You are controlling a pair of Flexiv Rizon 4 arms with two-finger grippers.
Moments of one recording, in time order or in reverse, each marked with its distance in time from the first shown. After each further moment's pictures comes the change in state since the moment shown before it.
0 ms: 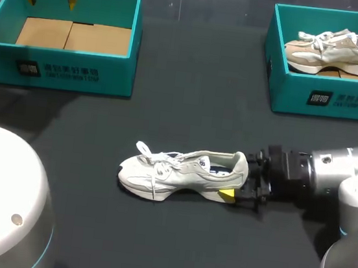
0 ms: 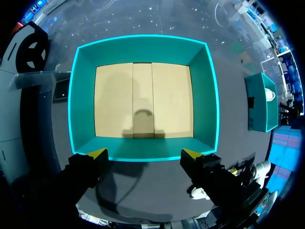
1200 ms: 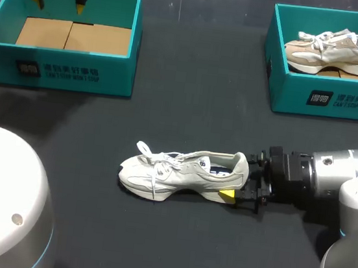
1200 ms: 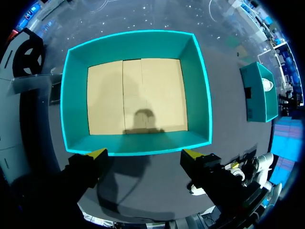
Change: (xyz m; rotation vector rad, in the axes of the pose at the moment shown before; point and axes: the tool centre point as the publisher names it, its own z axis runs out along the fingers) left arm 0.031 0.020 0.003 -0.005 -0.006 0.074; right arm 0.001 0.000 -0.001 -0.004 -0.007 0.006
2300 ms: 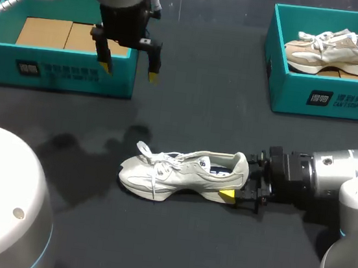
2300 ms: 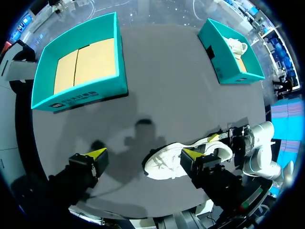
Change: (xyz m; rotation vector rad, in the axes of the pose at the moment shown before) left arm 0.197 0.161 0.007 0.067 0.037 0.081; right arm 0.000 0.000 0.000 0.000 0.000 0.000
